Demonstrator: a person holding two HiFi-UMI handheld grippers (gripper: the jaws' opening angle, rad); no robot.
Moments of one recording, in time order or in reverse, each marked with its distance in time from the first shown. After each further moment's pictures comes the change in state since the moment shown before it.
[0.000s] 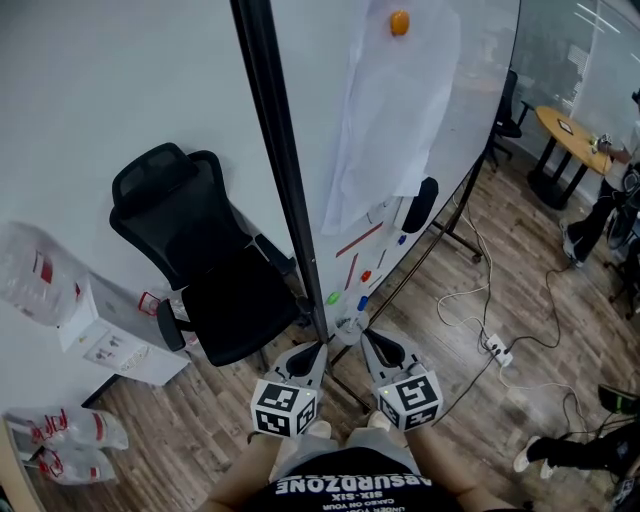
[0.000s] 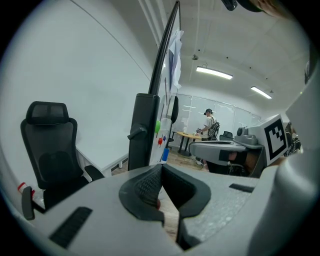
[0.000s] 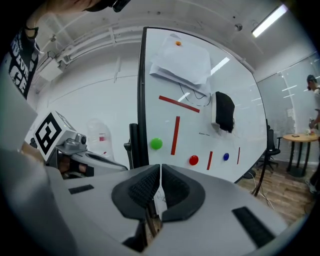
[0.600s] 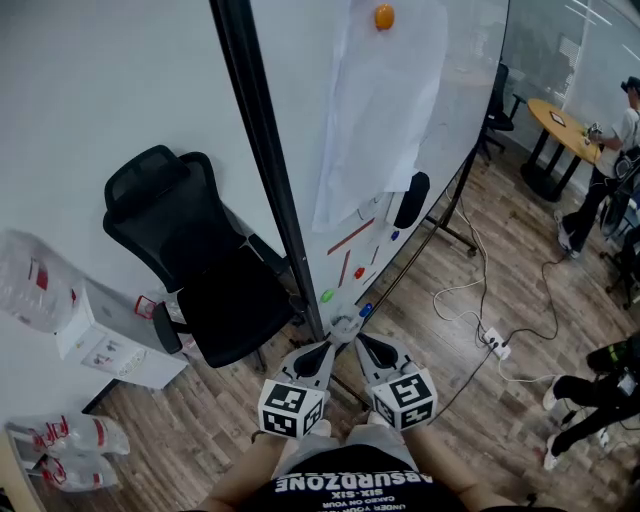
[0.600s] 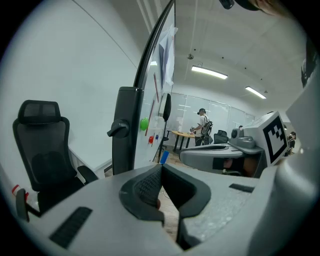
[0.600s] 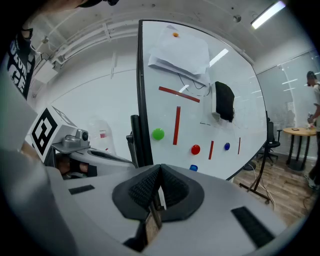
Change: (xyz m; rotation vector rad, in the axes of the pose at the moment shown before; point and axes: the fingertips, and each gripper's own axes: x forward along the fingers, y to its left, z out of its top) left arm 0.010 -0.022 -0.003 0.021 0.014 -0.060; right arm -0.001 0.006 -0.018 0.039 0.082 0.008
